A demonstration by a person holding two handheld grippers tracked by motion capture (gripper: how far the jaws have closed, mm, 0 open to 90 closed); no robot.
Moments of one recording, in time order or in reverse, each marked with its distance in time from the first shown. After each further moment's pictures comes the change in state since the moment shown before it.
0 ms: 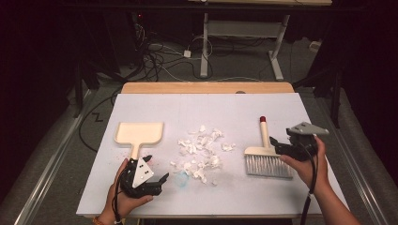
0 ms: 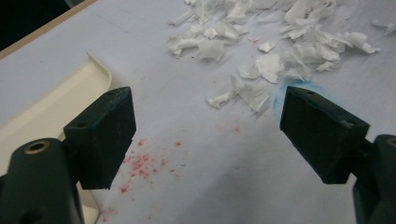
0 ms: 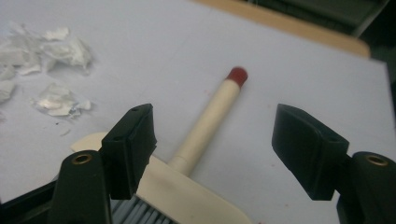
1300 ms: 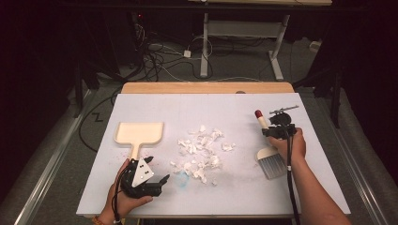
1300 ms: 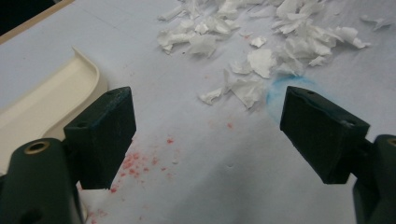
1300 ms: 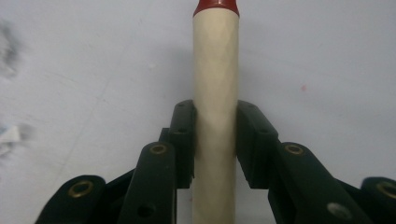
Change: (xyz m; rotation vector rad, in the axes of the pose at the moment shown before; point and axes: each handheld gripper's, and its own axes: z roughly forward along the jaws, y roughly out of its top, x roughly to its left) left arm 0.001 -0.002 0.001 0.013 -0.040 -0.026; right arm -0.011 0.027 0.073 0.237 0.010 0.116
